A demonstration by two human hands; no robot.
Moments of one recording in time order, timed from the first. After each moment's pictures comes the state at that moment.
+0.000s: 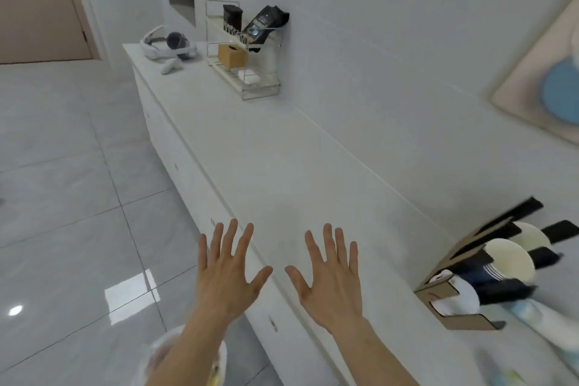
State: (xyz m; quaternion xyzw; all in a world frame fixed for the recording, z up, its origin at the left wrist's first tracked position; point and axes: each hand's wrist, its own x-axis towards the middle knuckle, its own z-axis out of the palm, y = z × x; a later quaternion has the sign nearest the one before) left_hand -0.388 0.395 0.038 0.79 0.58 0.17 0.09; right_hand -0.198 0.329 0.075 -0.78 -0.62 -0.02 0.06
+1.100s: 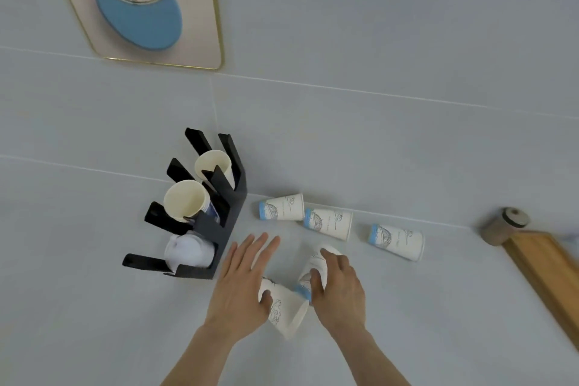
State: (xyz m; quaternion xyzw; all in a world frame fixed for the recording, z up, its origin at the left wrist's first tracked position) left_hand 0.076 0.125 0.067 0.98 0.12 0.08 0.14; right_hand 0.174 -0.041 0.060 -0.96 -0.18 0.05 0.23
